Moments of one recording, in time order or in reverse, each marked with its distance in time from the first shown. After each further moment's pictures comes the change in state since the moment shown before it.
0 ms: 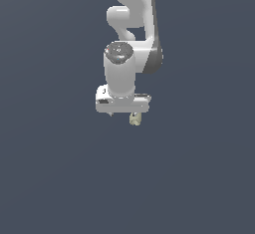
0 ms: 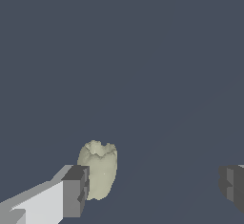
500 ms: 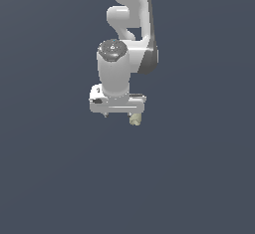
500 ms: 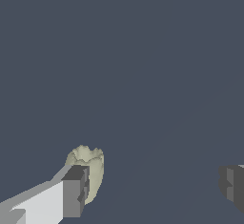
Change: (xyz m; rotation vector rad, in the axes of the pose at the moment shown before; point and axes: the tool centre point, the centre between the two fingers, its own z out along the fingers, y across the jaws) arm 0.008 0.020 -0.008 -0.019 0.019 0.001
